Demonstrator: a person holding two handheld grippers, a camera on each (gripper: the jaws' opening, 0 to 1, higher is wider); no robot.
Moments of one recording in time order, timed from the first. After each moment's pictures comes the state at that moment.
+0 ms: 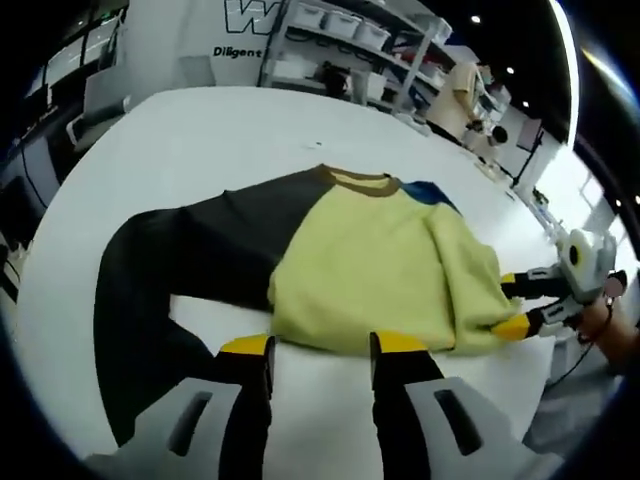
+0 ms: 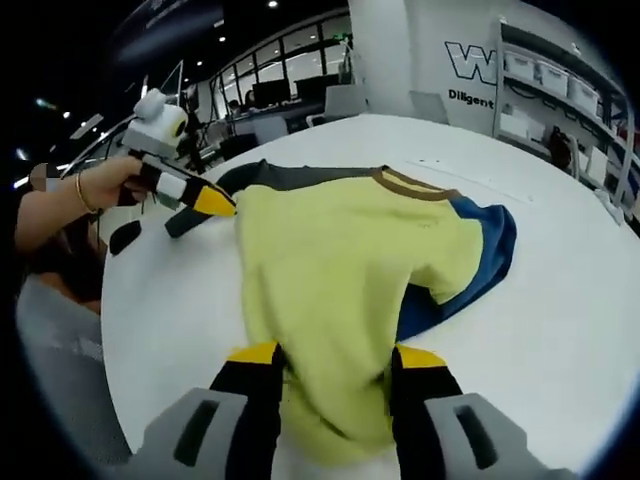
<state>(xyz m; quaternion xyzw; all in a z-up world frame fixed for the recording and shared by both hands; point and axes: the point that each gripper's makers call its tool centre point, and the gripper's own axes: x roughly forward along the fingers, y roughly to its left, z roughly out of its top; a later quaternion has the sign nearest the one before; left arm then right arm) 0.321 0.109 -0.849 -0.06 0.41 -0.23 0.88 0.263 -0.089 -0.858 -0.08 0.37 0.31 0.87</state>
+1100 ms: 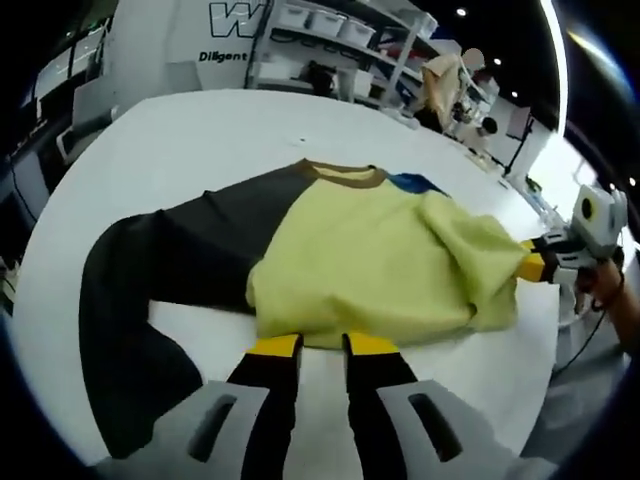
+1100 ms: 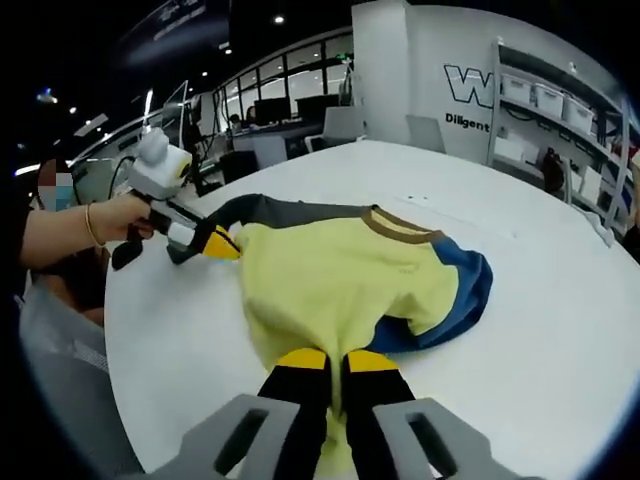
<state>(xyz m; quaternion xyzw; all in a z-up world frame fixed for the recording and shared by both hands) 0.313 0.098 -0.849 -0.02 0.40 -0.26 0.88 0.277 -0.098 -0.813 -0.08 0.32 0.32 0.89</state>
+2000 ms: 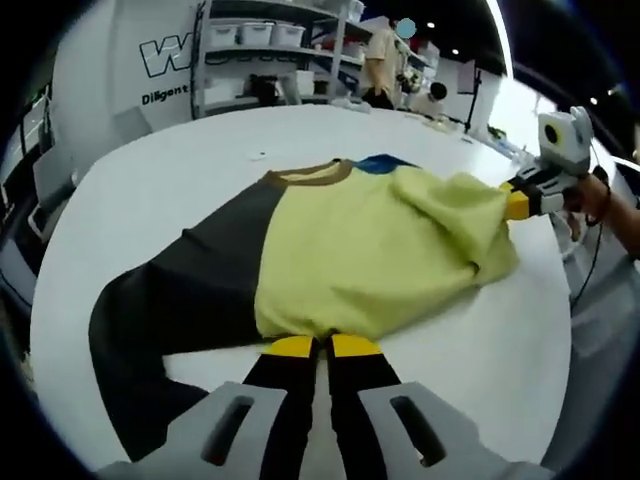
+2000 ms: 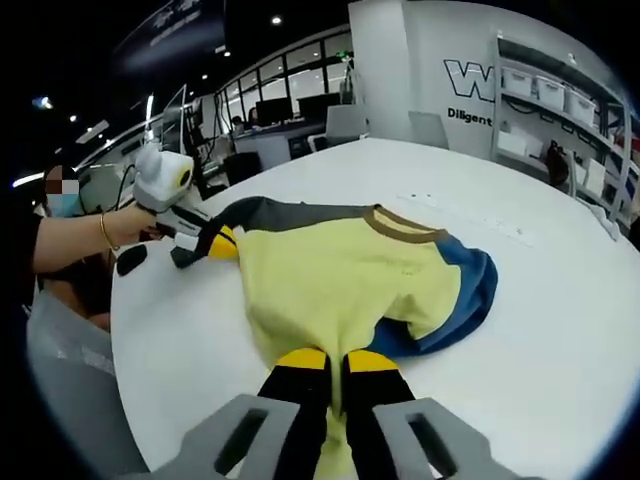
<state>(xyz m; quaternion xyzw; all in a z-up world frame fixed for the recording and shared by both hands) 0.325 0.102 -0.848 0.08 0.35 -0.34 0.87 0.280 -0.096 -0.812 -0.07 0.33 0.33 0.88</state>
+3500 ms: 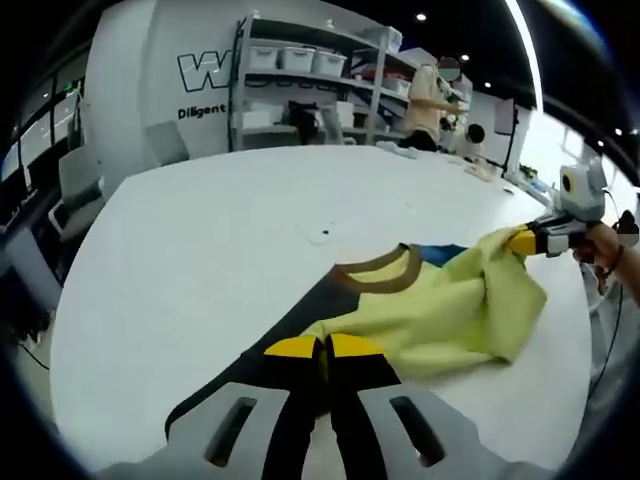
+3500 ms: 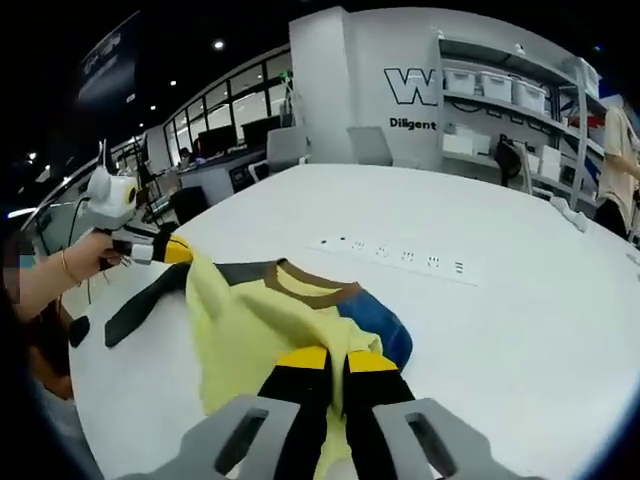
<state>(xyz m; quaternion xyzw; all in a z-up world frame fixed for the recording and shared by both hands) 0.464 0.095 -0.807 0.04 0.31 -0.27 0.91 0.417 -0.150 -0.793 -0.03 0.31 0.22 0.92</state>
